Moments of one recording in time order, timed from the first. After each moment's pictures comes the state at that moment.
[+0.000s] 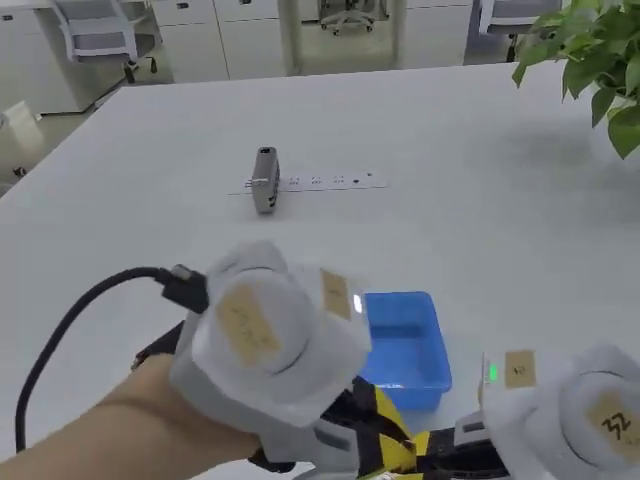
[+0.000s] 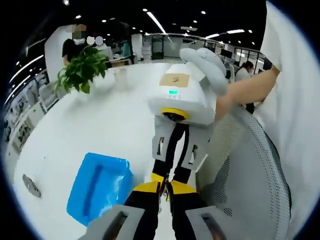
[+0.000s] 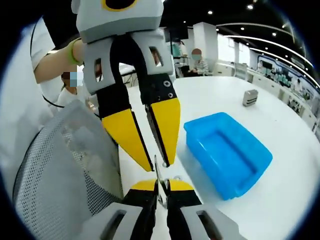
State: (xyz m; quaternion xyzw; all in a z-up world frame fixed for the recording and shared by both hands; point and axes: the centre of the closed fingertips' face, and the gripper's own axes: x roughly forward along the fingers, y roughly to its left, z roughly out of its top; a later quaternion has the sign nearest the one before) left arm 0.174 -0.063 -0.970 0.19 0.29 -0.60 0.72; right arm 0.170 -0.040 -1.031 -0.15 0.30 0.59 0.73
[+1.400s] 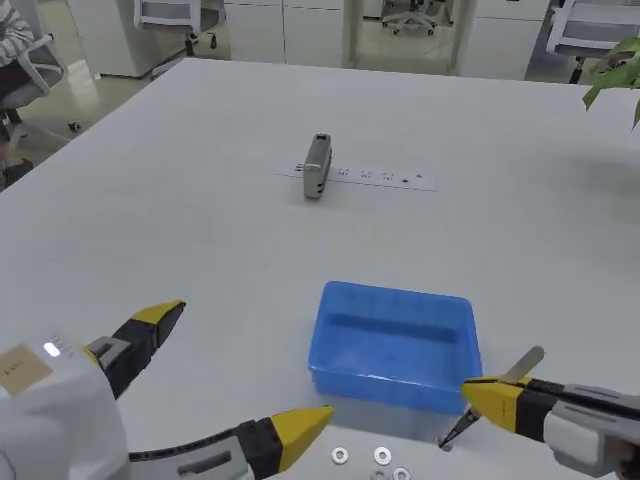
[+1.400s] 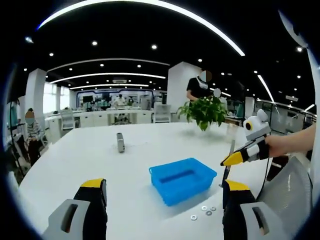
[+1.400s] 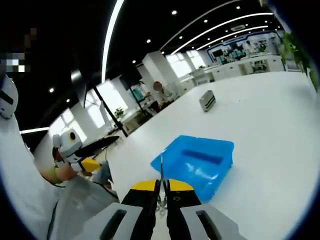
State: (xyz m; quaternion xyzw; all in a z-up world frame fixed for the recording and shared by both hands) left arm 0.203 0.080 -0.943 0.00 0.14 -0.22 0.97; right arm 0.230 -0.076 -0.972 0.12 0.29 0.51 0.80
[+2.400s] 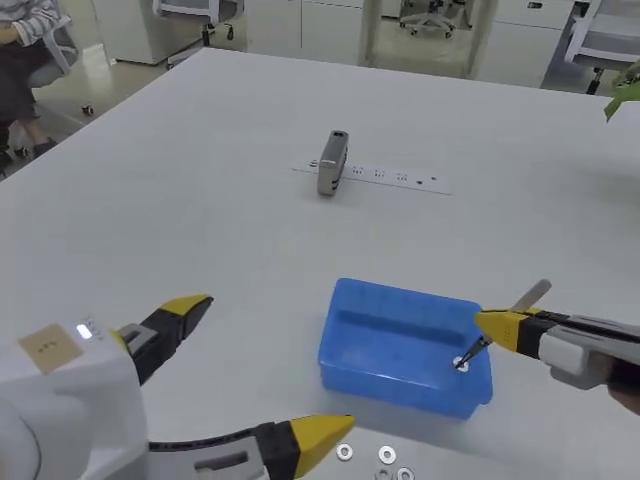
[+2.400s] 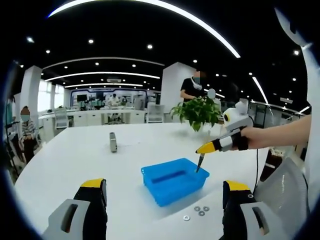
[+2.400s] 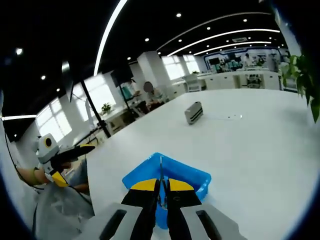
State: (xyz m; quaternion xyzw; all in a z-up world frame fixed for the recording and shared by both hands) left arm 0.199 0.069 -0.942 -0.01 0.13 -0.25 0.96; right arm 0.297 -0.072 -0.972 0.05 0.27 0.47 0.84
